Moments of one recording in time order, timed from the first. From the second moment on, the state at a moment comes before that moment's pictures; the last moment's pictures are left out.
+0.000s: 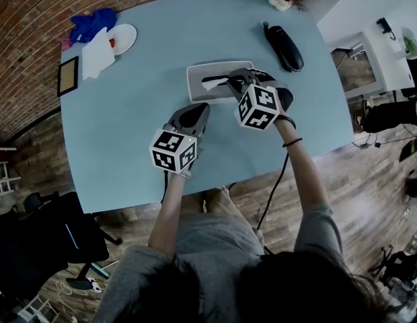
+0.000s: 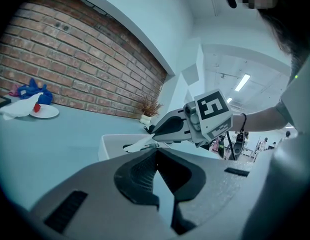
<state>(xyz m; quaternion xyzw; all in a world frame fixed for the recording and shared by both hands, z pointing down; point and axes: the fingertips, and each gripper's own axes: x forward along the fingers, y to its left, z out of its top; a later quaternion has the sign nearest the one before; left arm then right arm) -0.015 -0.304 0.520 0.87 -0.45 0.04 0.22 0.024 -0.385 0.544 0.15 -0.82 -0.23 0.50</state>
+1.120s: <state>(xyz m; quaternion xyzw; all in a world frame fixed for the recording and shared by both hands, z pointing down) -0.017 -0.305 0.459 0.88 -0.45 0.02 0.16 0.026 -0.382 0.470 0.21 -0.84 -0.24 0.43</state>
